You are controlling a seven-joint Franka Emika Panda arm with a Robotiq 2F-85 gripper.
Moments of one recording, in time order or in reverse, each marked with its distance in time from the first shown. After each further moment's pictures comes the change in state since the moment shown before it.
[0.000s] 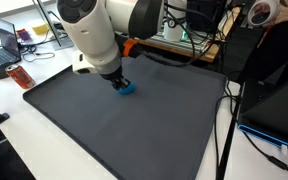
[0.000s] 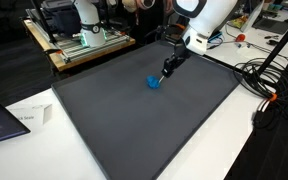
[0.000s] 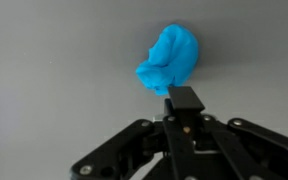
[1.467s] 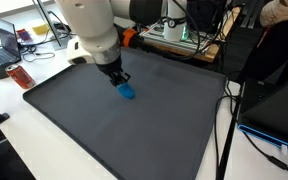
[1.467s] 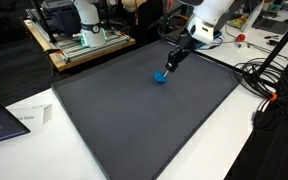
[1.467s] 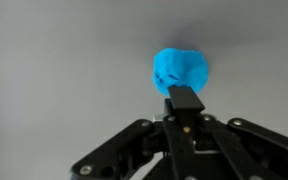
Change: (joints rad) arm 0.010 -0.055 0.003 0.000 0.010 -0.007 -0.021
